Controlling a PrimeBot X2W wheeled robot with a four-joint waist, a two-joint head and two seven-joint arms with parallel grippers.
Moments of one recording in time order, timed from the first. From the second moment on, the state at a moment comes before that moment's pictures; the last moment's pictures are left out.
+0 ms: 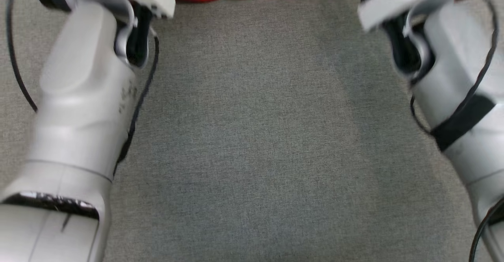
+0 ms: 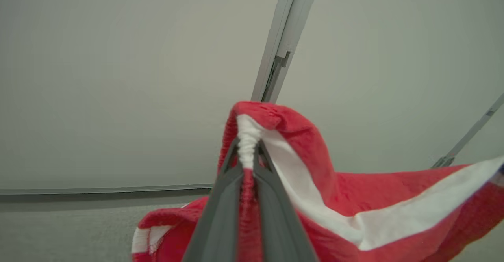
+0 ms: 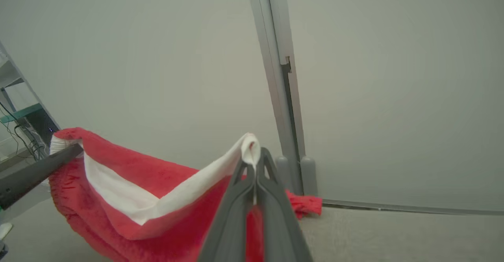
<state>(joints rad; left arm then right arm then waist) -1.21 0.05 -0.31 0.96 -0.55 -0.10 -0.26 -1.18 -0.19 0.60 0.77 0.72 0.13 -0.23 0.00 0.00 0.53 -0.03</state>
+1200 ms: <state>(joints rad) -0.02 0.08 -0.25 0.13 -0.38 -0.11 -0.17 0.03 -0.27 0.28 0.09 0.57 0.13 -0.20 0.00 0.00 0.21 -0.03</state>
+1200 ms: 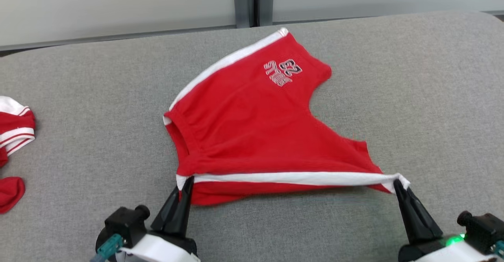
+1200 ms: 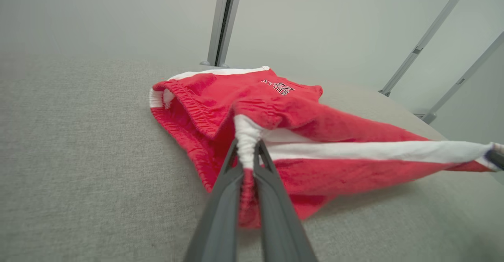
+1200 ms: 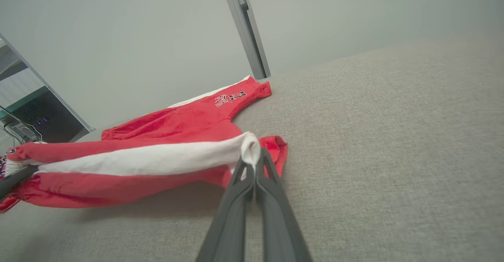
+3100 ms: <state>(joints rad) -0.69 0.05 -0.50 0.42 -0.81 -0.07 -0.23 -1.04 -0.54 0.63 0.62 0.74 0.13 -0.20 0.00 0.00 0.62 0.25</state>
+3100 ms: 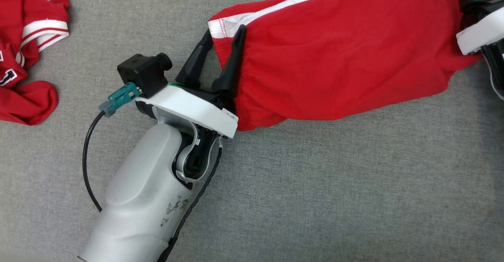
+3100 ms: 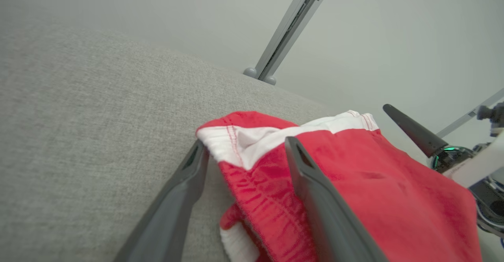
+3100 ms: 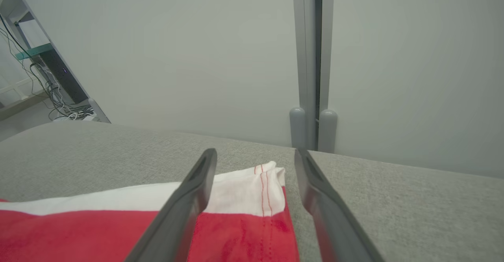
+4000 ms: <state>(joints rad) -0.43 0.09 -0.20 0.19 -0.35 0.10 -0.26 -0.49 -0.33 0.21 0.28 0.43 0.13 -0.24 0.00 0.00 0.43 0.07</state>
